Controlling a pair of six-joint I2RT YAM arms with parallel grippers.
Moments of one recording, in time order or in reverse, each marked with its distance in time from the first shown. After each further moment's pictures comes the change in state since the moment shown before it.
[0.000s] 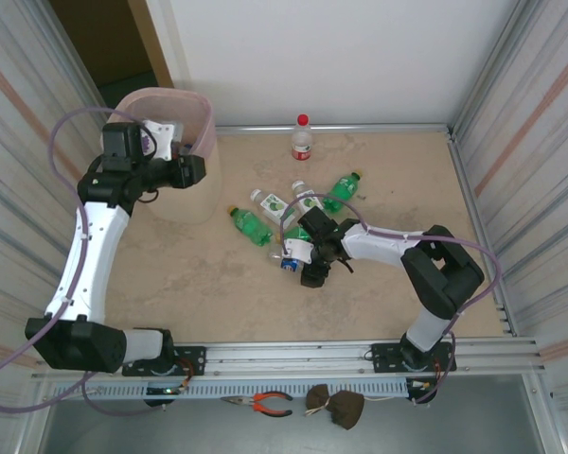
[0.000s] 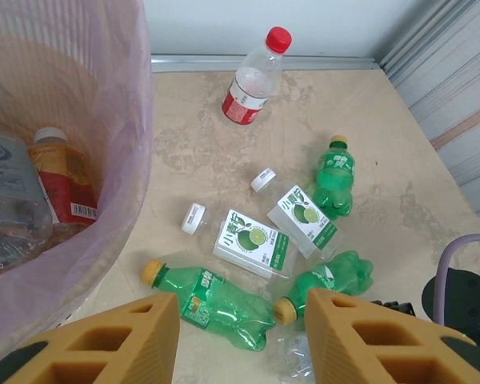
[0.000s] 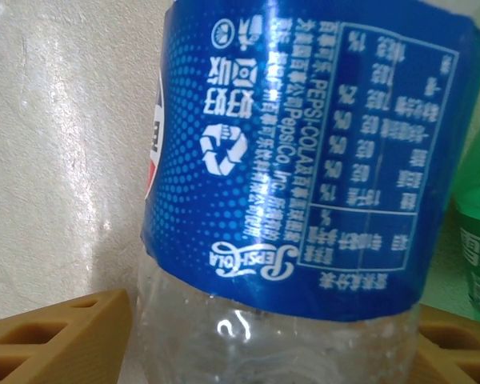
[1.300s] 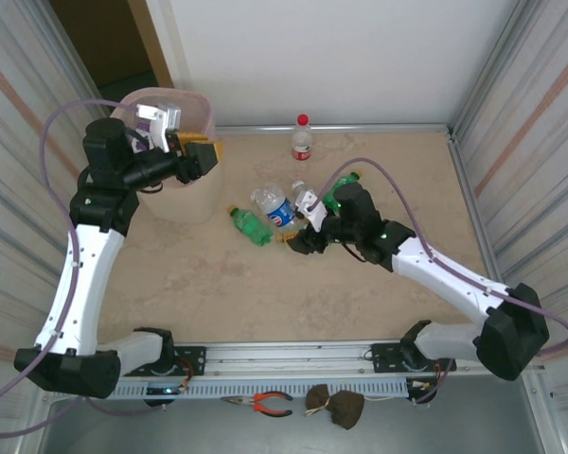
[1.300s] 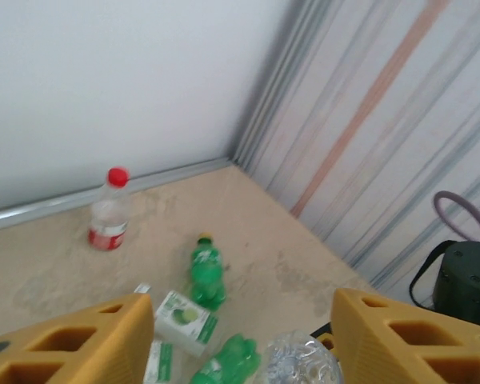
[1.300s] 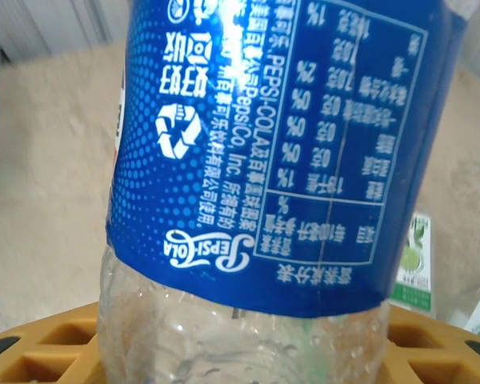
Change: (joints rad) left arm -0.079 -0.132 -0.028 0.375 0.264 -0.145; right arm -0.041 -0.486 -0.040 0.320 -0.250 0.433
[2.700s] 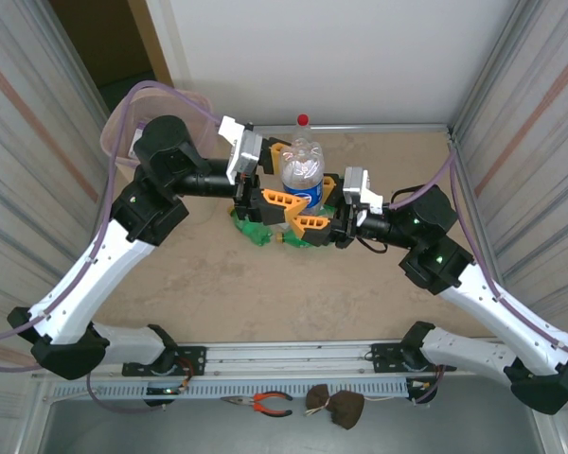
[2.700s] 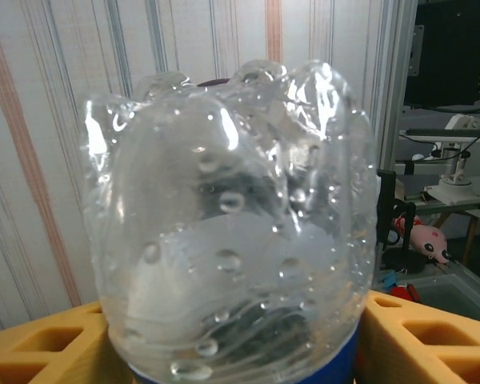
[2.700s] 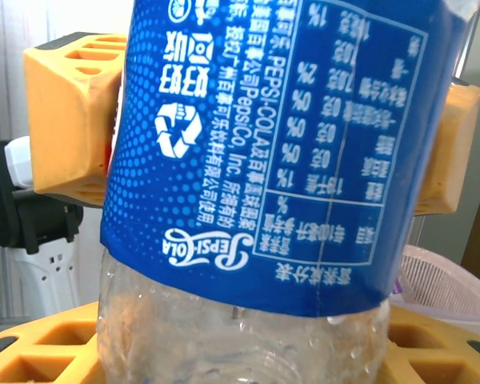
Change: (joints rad) left arm -0.594 0.122 0.237 0.179 0.185 0.236; right arm 0.133 -0.280 0.168 0.303 -0.128 0.230
